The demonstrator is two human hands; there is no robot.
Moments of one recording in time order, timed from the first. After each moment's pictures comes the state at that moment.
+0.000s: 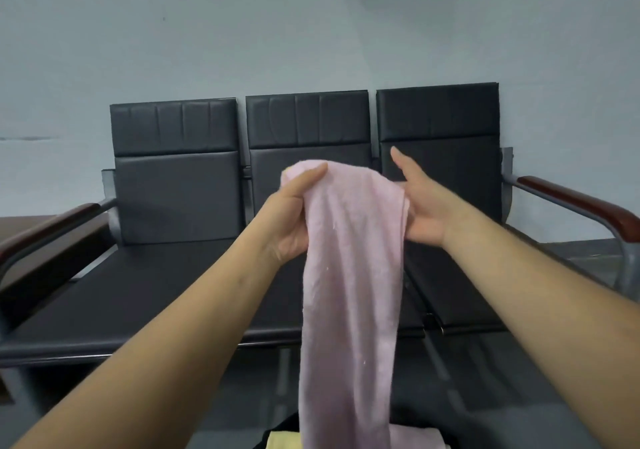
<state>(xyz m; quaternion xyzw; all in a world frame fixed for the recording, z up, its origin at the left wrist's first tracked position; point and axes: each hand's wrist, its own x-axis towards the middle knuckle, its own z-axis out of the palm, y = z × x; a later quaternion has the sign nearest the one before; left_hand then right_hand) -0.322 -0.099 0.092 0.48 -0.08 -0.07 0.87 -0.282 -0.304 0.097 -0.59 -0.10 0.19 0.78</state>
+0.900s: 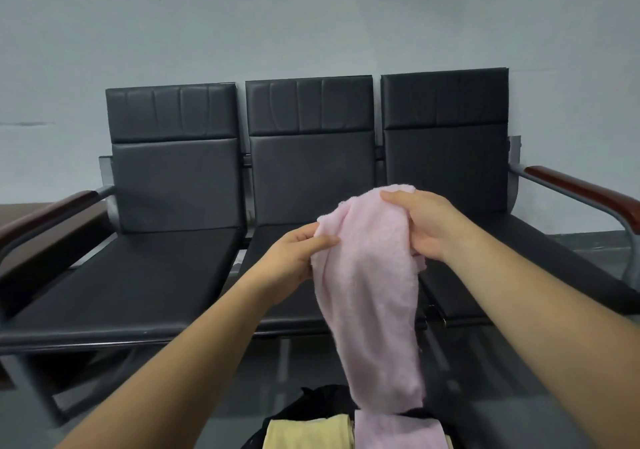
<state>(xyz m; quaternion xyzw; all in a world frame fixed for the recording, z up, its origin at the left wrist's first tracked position) -0.320 -0.086 0.014 0.71 -0.10 -0.06 0.69 -0.278 -0.305 0.060 -0.64 -0.01 0.06 0.77</state>
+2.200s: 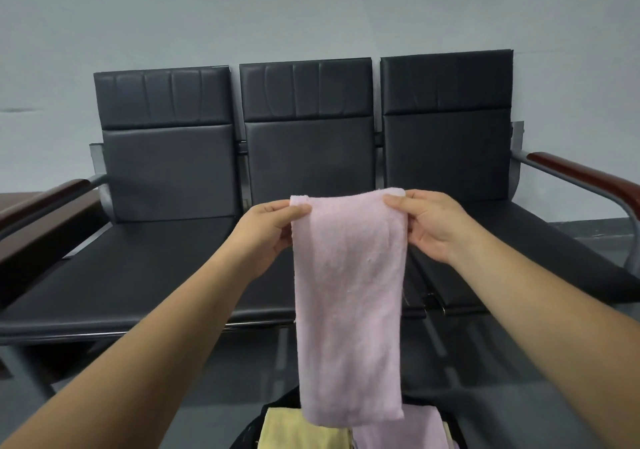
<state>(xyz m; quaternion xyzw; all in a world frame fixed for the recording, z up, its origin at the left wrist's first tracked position) -0.306 -0.064 0.025 0.71 -0.04 0.03 0.70 -0.265 -0.320 0.028 -0.64 -0.02 0.04 0.77</state>
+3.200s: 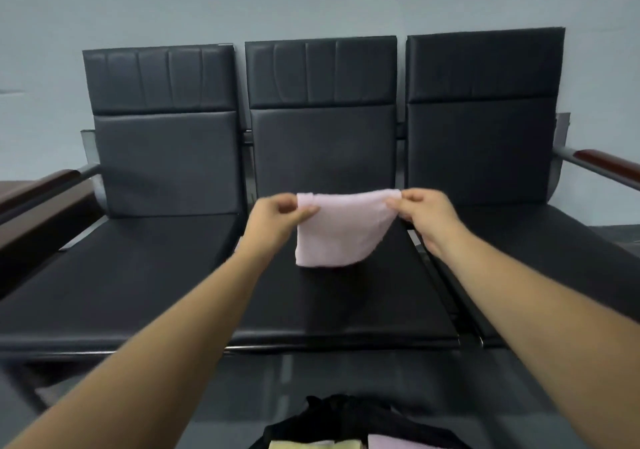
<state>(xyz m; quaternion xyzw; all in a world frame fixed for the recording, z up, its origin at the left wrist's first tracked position) -0.170 -0.019 -0.029 0.82 -0.04 0.17 0.55 -0.112 -0.283 -0.029 -0.75 -0.01 -0.06 0.66</state>
